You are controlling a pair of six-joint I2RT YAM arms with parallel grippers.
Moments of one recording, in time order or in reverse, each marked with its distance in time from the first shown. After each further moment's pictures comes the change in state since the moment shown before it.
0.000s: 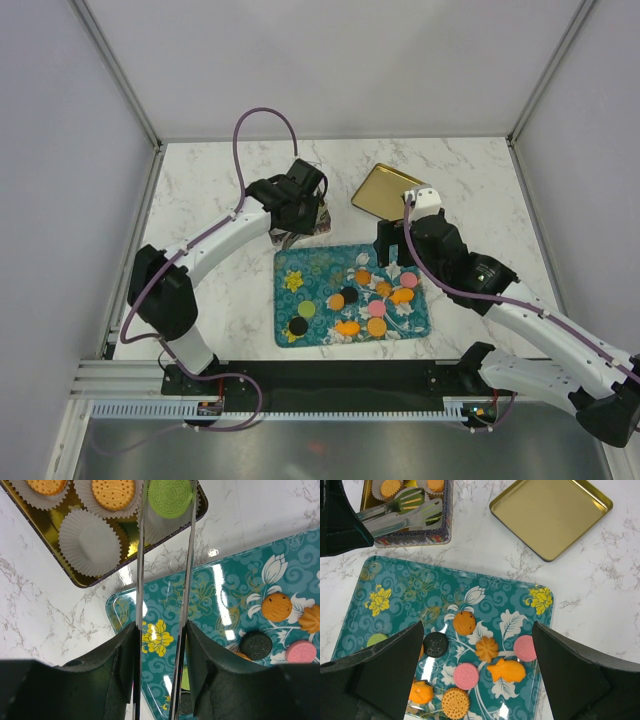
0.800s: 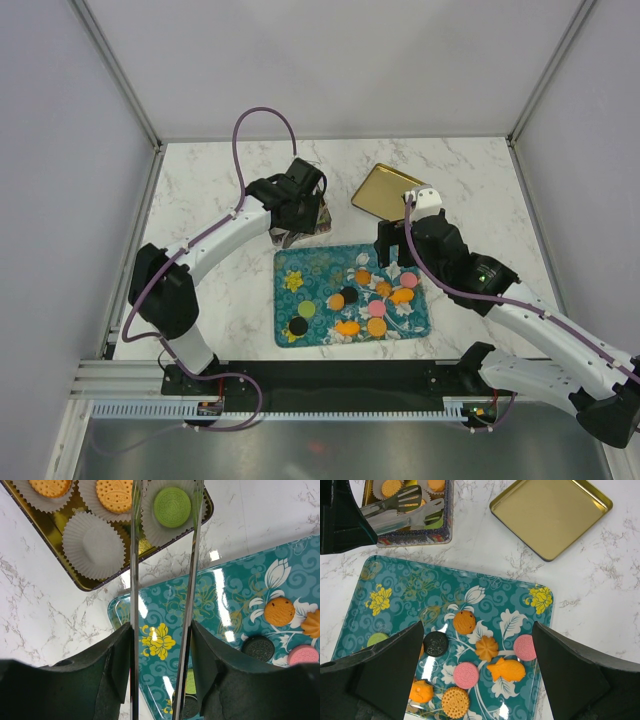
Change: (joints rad) left arm 0.010 0.015 0.000 0.013 -0.001 0.004; right arm -0.001 -0.008 0.000 -0.006 -0.001 0.000
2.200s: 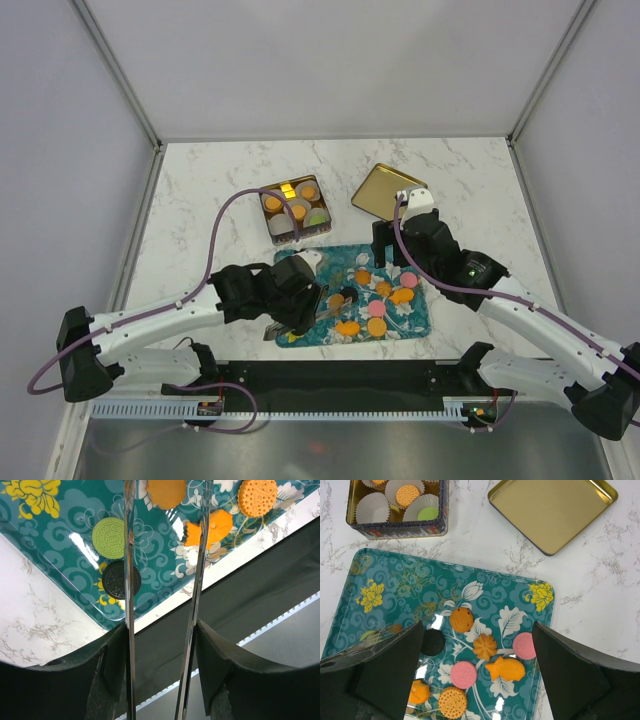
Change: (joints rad) left arm -0.444 -0.563 -0.539 -0.039 0.132 -0.247; right arm 0.000 0.056 0.000 0.005 0.001 0.000
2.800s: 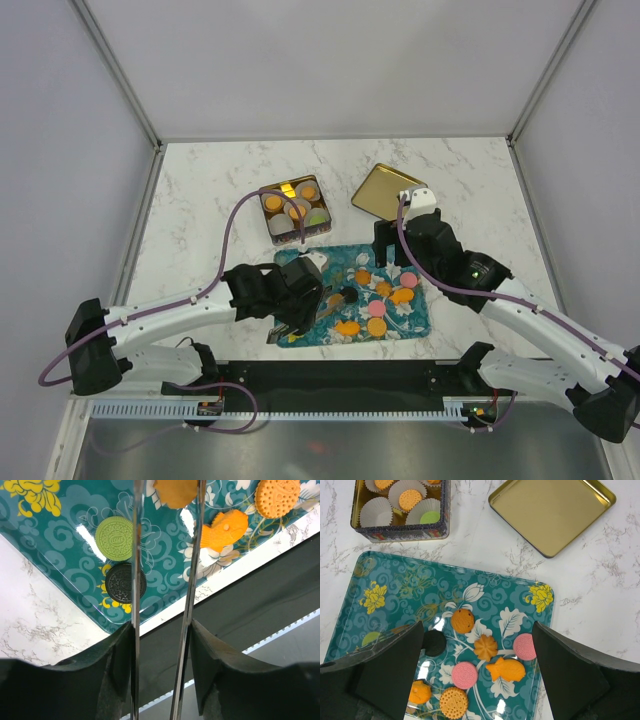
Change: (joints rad) left arm -0.007 0.072 -0.002 0.012 -0.020 -0.007; right arm 0.000 -0.018 0.000 0.000 0.000 0.000
